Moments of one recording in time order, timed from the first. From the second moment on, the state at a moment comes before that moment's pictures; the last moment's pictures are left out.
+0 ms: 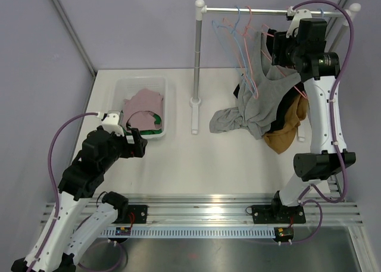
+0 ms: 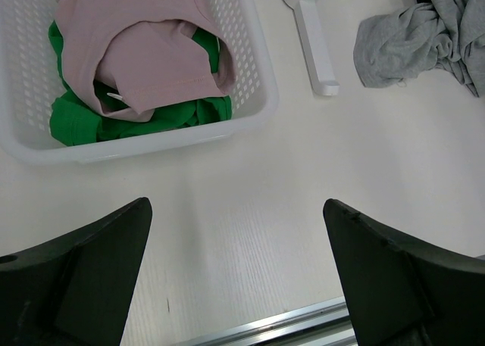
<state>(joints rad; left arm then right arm) -0.40 0.57 0.87 -0.77 -0.07 -0.27 0.07 1.72 2.19 -0.93 0.06 -0.06</state>
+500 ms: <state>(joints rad) -0.42 0.57 0.87 -0.77 -0.07 -0.27 0.07 1.70 2.19 -0.90 0.06 -0.08</state>
